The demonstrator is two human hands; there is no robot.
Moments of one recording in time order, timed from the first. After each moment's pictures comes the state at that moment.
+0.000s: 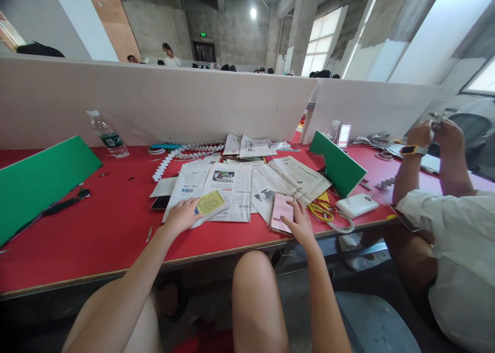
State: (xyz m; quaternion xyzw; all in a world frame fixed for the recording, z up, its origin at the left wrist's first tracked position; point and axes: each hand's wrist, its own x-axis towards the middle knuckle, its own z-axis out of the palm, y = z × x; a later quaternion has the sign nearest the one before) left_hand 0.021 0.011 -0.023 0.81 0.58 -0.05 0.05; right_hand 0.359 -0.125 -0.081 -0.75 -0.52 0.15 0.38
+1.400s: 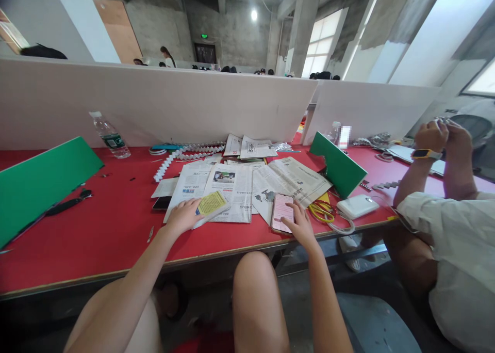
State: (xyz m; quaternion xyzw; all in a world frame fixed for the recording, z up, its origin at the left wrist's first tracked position) left_hand 0.021 0.012 -0.026 0.81 0.58 -0.06 0.04; right_hand 0.361 -0.125 -0.087 -0.74 -0.53 0.16 0.37
